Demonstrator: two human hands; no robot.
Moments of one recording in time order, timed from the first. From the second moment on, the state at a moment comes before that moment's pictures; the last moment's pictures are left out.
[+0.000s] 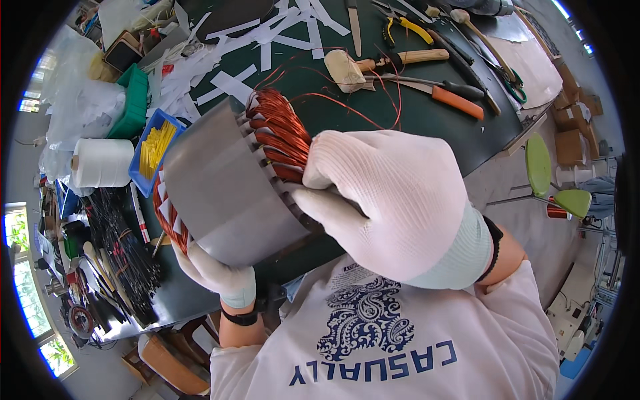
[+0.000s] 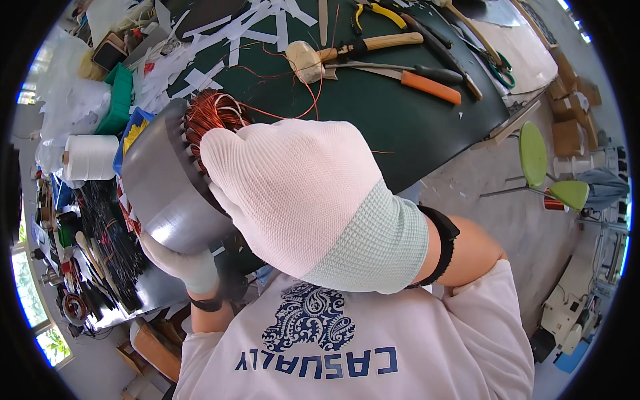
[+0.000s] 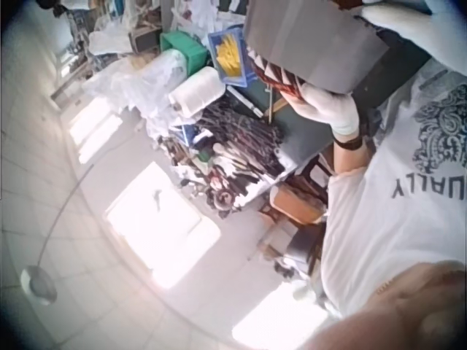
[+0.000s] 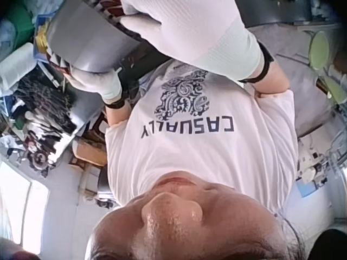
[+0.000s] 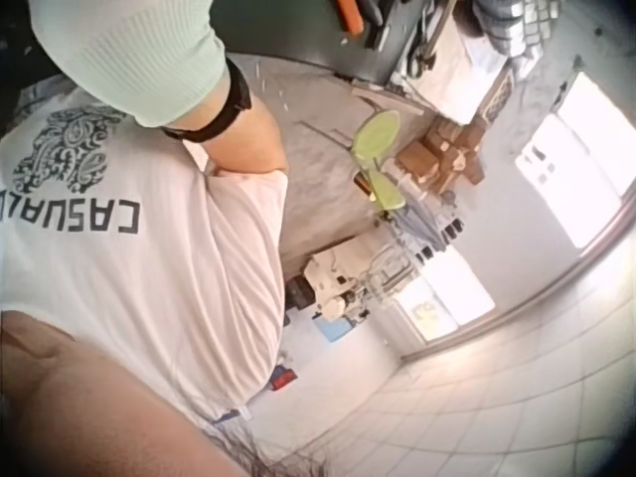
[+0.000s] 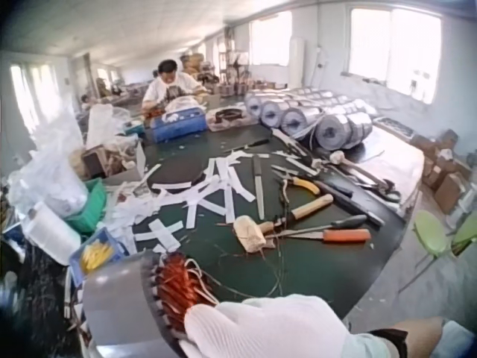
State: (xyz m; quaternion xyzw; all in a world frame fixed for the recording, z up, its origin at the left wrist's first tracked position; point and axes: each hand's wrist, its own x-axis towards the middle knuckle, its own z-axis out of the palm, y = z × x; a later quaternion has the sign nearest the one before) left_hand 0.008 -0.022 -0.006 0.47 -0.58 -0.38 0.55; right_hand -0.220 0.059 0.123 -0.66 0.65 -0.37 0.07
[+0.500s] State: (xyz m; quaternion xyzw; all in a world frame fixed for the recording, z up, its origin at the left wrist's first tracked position) left_hand 0.026 -0.020 -0.016 0.40 -0.79 -0.05 0.45; right_hand -0.234 0.051 0.114 -0.78 0.56 -0.28 -0.07
